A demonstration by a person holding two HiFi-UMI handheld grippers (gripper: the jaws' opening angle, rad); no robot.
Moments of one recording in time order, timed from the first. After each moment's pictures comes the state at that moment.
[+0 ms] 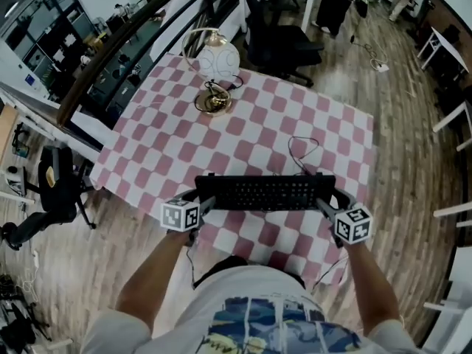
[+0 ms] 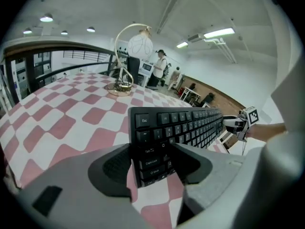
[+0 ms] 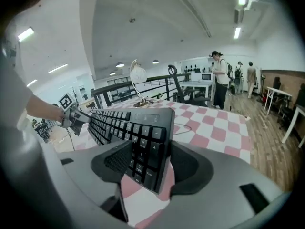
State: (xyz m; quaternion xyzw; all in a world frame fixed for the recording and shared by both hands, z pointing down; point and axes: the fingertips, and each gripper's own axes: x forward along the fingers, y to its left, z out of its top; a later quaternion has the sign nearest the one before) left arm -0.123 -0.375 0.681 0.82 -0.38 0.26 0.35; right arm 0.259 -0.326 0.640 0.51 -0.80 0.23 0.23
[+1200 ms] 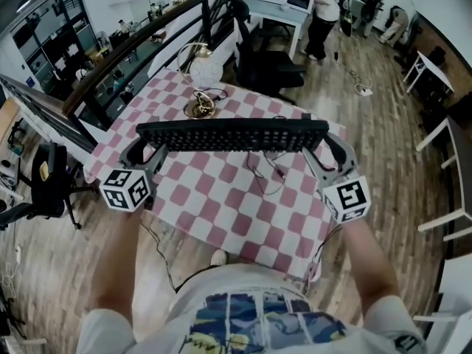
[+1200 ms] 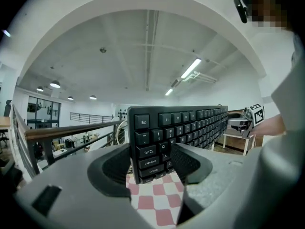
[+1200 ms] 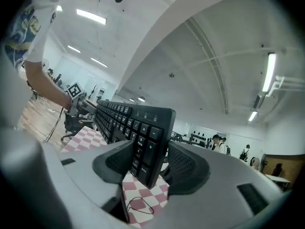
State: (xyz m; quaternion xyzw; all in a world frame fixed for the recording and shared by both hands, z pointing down) left arm -0.159 -0.382 0.404 0.86 -0.50 0.05 0.06; right arm 0.225 -0.331 0.361 0.51 -0.84 -0.15 0.15
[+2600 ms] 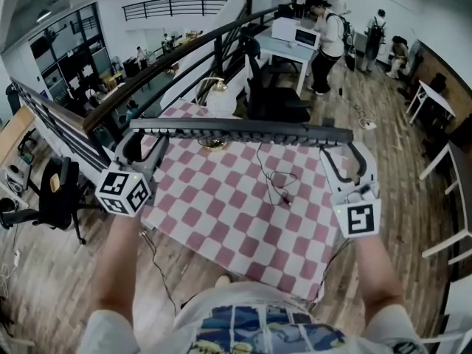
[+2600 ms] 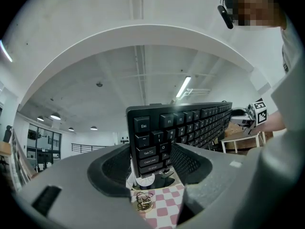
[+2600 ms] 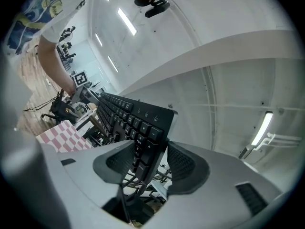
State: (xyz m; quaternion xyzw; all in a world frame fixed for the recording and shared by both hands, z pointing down) left arm -0.179 -0.346 0.249 0.85 -0.52 -0.04 -0.09; right arm 0.211 -0.280 0.227 0.54 -0.76 -0.35 0.11
